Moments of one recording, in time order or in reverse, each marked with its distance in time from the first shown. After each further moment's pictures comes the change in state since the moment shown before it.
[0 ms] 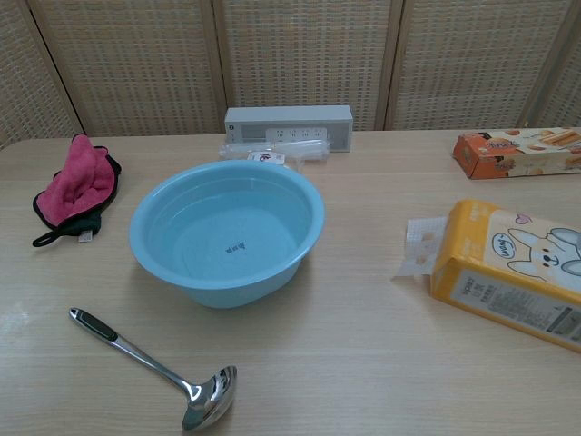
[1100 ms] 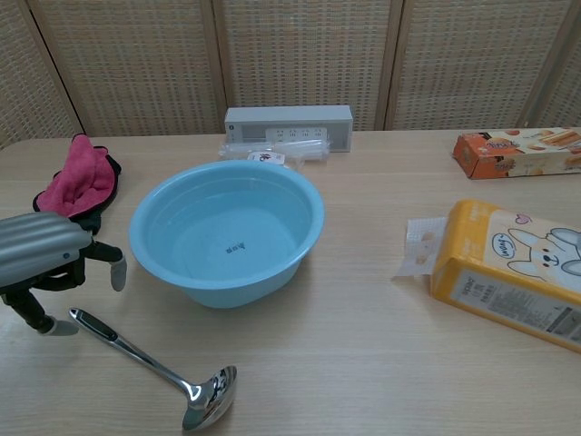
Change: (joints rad) left arm -0.363 -0.413 0.046 0.453 0.185 -0.545 0.047; right arm 0.021 -0.004 0.011 0.000 0.061 -0.062 0.003
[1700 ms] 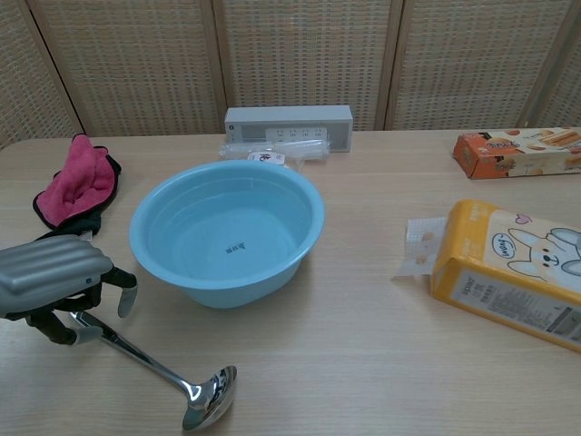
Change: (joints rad) left arm -0.024 -0.079 0.029 0.071 -0.036 -0.042 0.044; right arm 0.001 0.021 -0.007 -0.009 -0.002 -0.008 0.035
